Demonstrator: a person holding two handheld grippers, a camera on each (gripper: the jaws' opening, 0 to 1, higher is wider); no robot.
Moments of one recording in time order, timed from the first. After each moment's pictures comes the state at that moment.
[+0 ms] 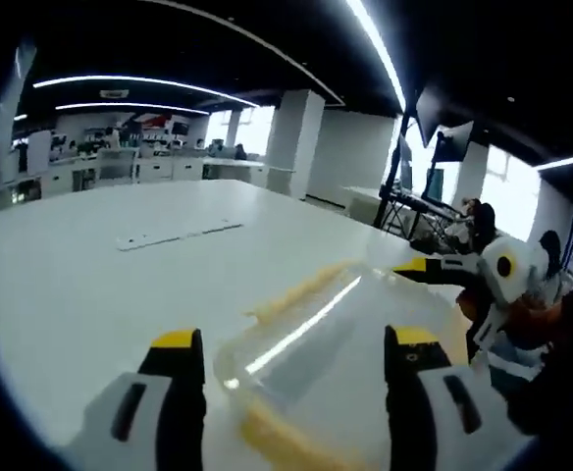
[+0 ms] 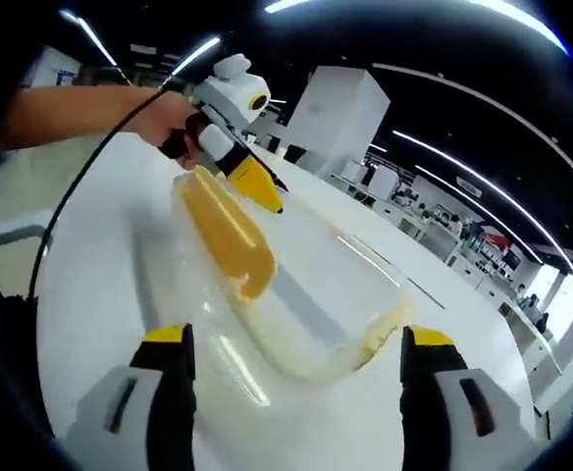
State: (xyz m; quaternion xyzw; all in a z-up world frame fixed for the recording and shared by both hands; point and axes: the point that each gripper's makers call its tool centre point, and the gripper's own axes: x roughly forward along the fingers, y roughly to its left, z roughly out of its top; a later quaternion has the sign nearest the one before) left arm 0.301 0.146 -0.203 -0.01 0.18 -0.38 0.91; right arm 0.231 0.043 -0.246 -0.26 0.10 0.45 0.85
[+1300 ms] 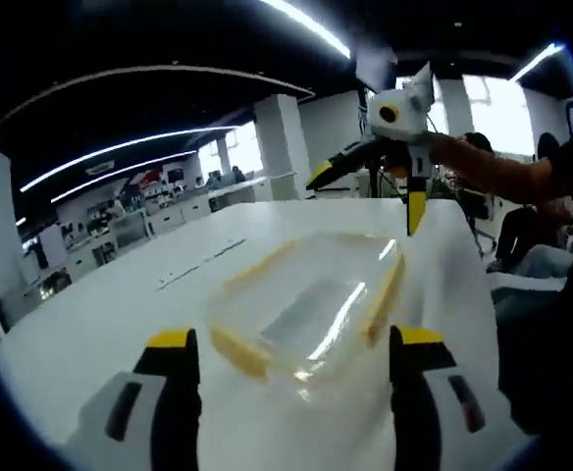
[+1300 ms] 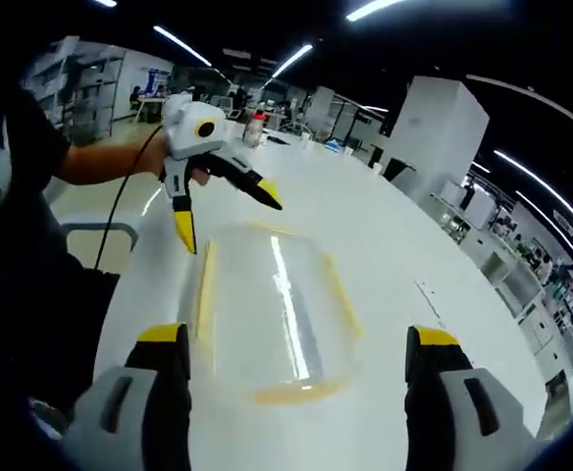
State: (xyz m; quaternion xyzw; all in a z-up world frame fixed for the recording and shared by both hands) left arm 0.212 0.165 -0.207 0.19 0.12 -0.36 0.91; right arm 0.256 0.040 -0.172 -0.33 0.13 0.62 0.70
